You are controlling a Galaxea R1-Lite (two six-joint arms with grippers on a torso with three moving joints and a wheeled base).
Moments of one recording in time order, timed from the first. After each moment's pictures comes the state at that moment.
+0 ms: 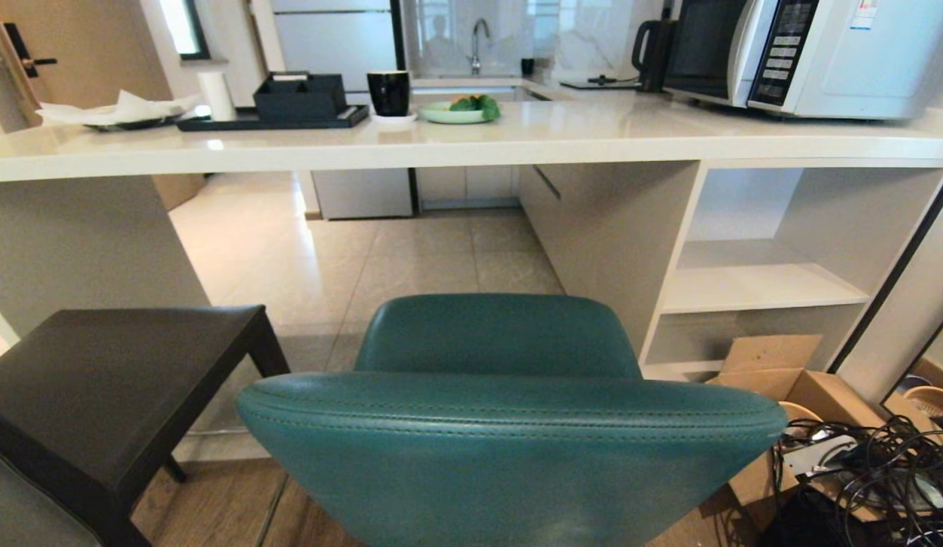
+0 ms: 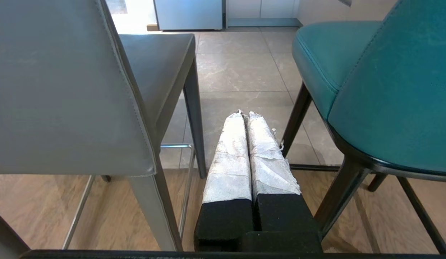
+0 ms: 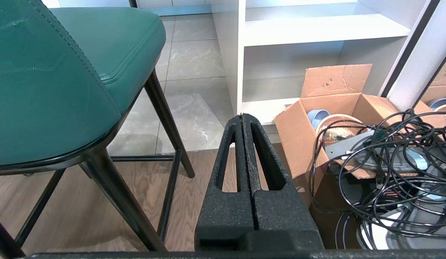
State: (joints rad) left arm 0.00 0.00 0.00 -0.05 -0.01 0.01; right arm -0.01 0.00 0.00 0.00 0.00 0.00
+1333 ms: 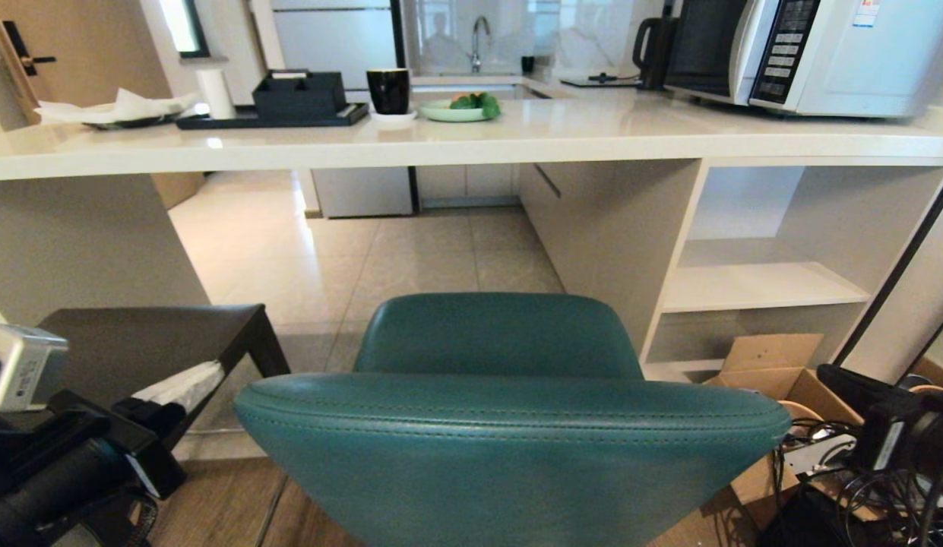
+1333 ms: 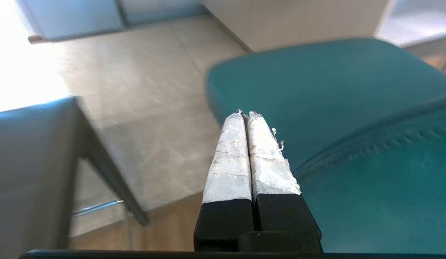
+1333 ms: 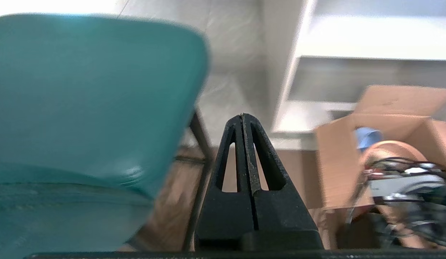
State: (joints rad) left arm -0.19 1.23 -0.13 -1.08 -0.19 0.02; right arm 0.21 1.15 -0.27 -0.70 -0.05 -0.01
